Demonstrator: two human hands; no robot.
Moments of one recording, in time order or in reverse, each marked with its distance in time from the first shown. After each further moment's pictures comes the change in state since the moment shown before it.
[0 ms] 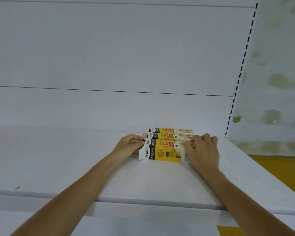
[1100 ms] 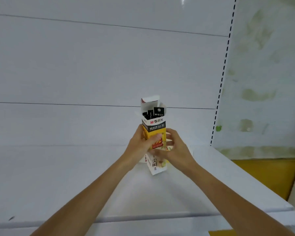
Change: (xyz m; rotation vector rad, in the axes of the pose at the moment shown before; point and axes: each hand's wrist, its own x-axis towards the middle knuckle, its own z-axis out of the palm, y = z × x) left_hand -0.012 0.059 0.017 -0.162 -0.146 0.279; right_hand -0.010 -0.085 -0.035 0.806 -0.321 -0.029
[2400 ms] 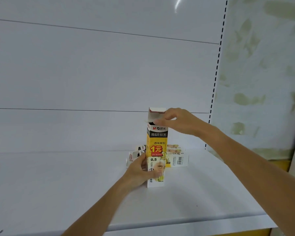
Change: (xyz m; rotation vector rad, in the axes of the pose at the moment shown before) left_hand -0.008 -0.061 0.003 0.055 -0.215 -0.155; right_hand 0.044 -0.091 -0.056 -0.558 -0.241 -0.066
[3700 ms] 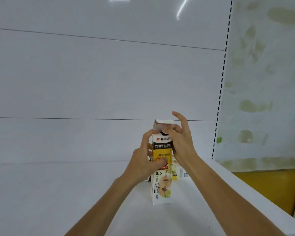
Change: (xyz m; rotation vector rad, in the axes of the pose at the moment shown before) left_hand 0.012 0.061 -0.011 0.247 0.132 0.409; right_hand 0.025 0.019 0.065 1.185 0.466 -0.007
